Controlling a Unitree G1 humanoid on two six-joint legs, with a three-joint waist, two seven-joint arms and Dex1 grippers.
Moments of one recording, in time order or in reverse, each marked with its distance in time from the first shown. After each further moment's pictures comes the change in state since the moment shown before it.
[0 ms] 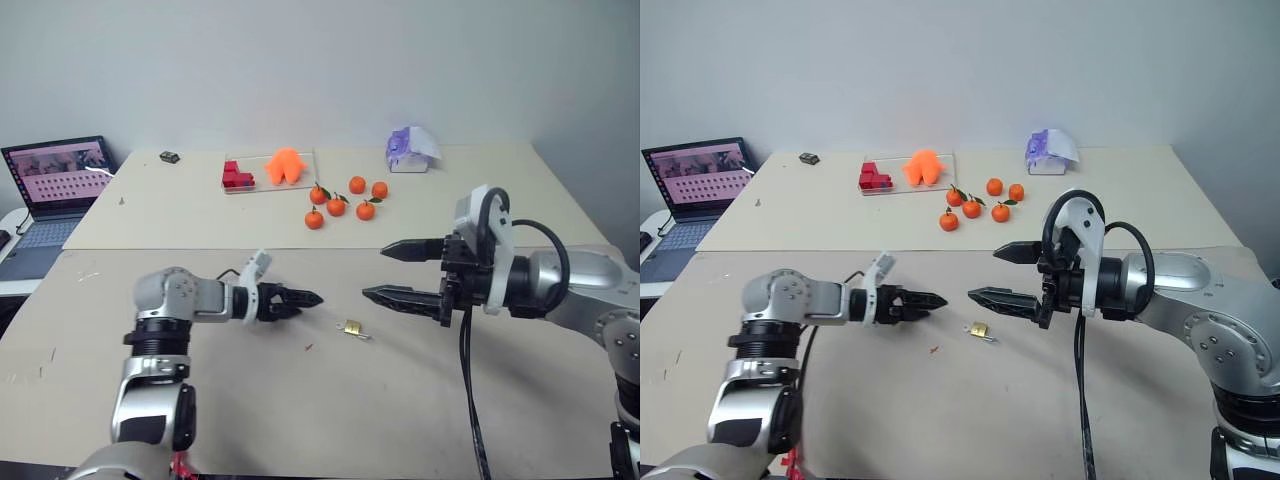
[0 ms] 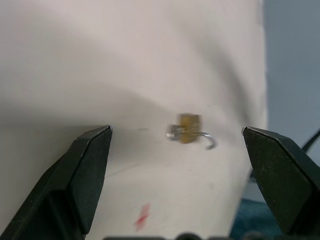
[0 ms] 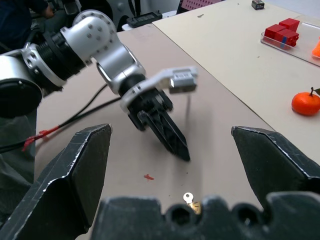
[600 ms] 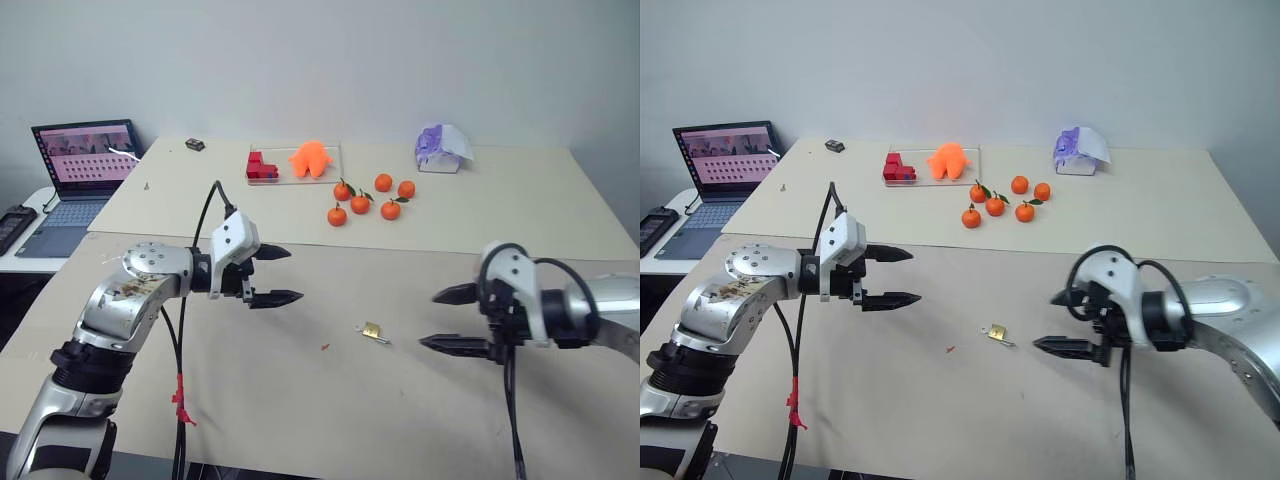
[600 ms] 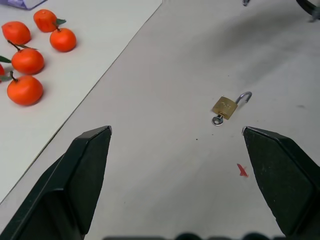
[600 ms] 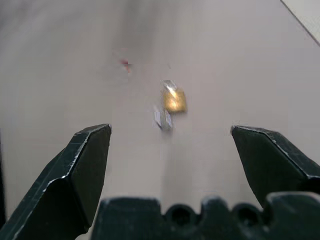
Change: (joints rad) left arm 0.141 0.297 -0.245 -0.432 0.266 -0.943 -0.504; right arm 0.348 -0.318 -0.061 0.100 -0.338 -0.155 0.280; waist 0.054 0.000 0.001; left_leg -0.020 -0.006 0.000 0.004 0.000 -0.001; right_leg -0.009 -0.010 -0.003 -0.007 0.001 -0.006
